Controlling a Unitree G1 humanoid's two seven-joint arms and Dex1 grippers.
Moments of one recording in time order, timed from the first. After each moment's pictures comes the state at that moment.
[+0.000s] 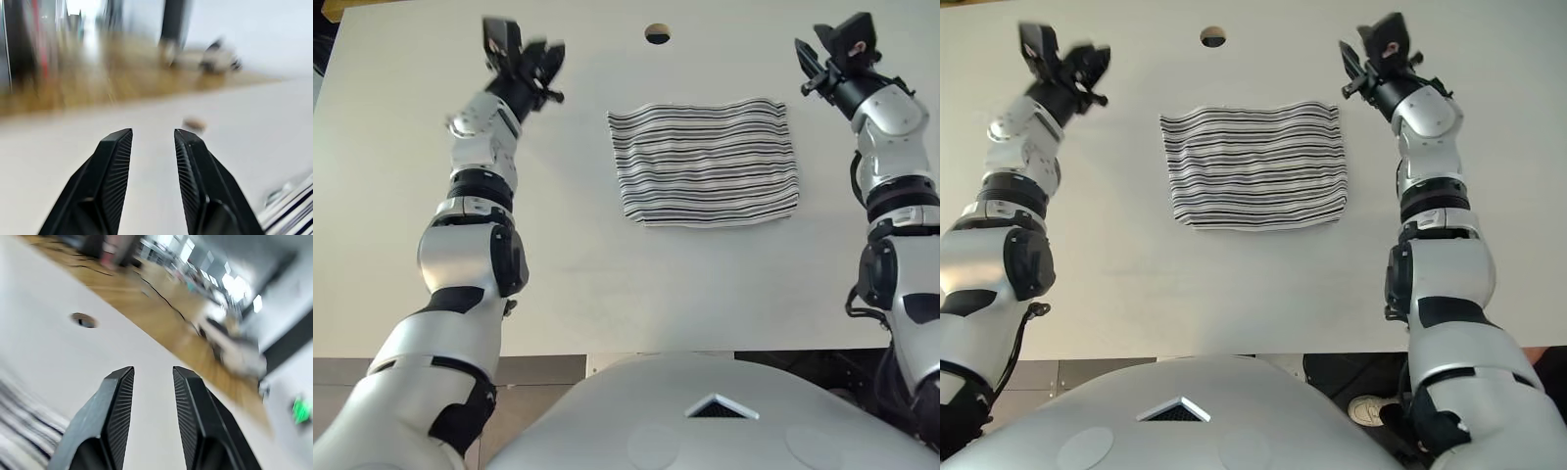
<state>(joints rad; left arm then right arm) -0.73 0.35 0.10 1.01 -0.19 -0.38 -0.70 -0.71 -0.44 0.11 1.01 -0.16 -0.54 0.47</state>
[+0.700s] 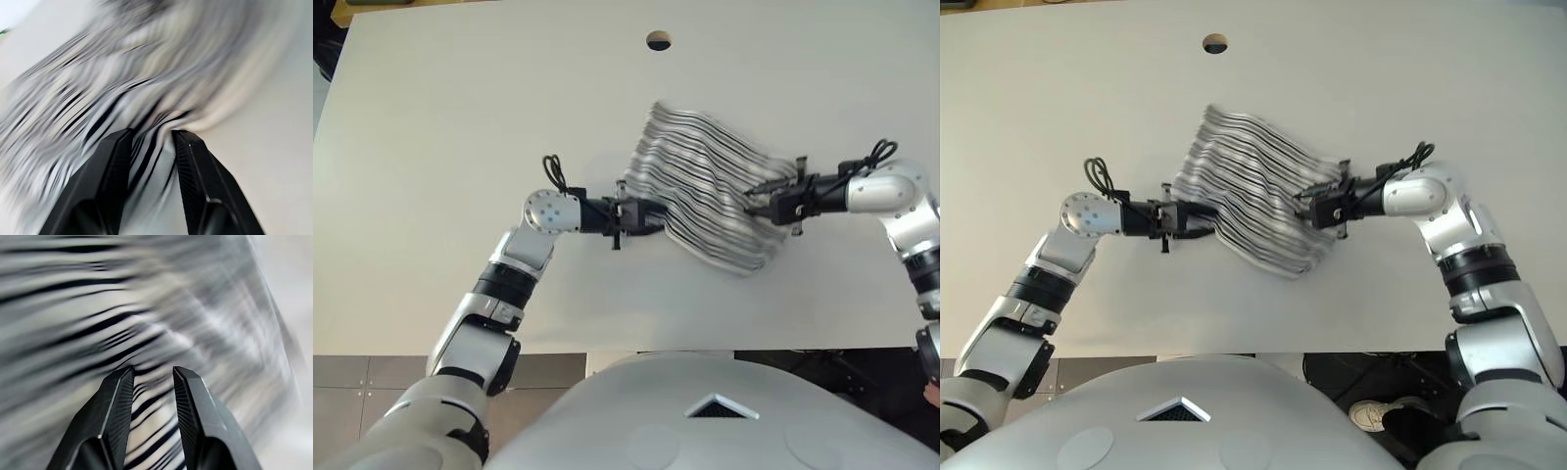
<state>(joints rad) -0.34 0.45 -0.38 0.54 0.11 -0.40 -0.93 -0.28 -0.79 0.49 0.26 -0.10 -0.56 1.11</state>
